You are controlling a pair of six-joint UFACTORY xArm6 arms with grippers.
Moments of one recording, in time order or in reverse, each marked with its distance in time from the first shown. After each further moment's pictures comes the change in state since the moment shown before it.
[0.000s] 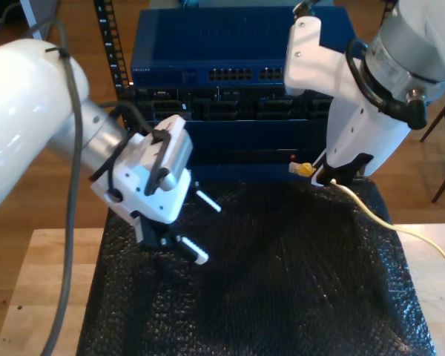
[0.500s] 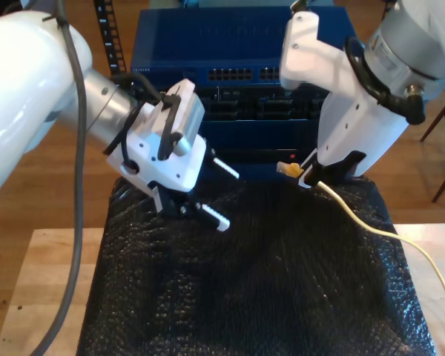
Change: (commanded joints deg) left arm -1.3 2.5 -4.9 -5.8 -0.3 -1.7; right arm -0.2 0.0 -1.0 3.3 1.0 -0.1
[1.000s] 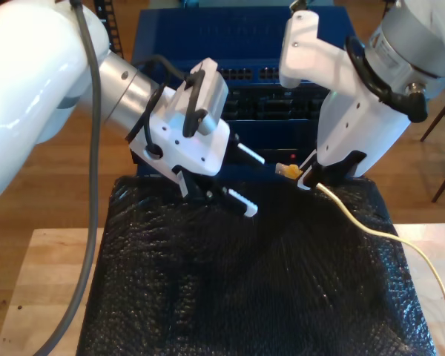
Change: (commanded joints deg) left arm -2.5 -0.2 -1.8 -4.8 0.1 -3.2; right arm 0.0 0.0 0.1 1.3 0.4 0.0
